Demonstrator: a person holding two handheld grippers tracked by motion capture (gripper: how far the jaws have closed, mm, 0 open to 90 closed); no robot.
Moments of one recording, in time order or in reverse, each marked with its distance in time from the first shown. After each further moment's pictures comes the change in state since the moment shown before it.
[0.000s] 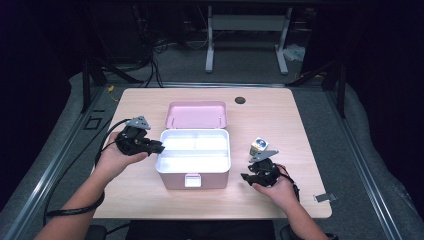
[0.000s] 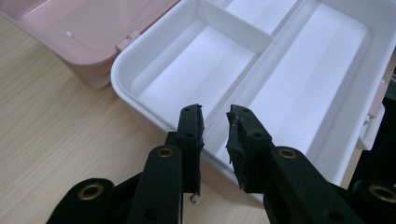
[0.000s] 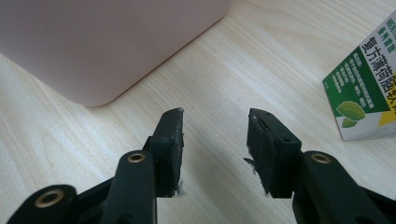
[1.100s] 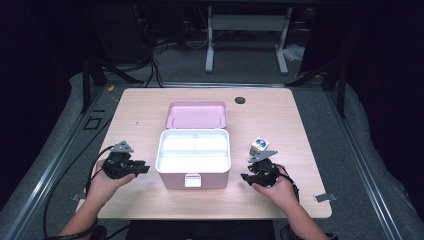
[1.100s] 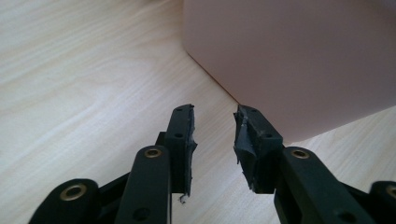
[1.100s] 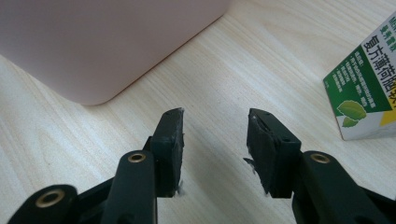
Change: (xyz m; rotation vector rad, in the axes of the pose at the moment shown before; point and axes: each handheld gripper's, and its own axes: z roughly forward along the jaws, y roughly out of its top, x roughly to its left) left arm 0.017 -0.100 0.012 -0.012 0.087 -0.182; right arm 0.001 0.000 0.001 0.010 -0.004 -0.004
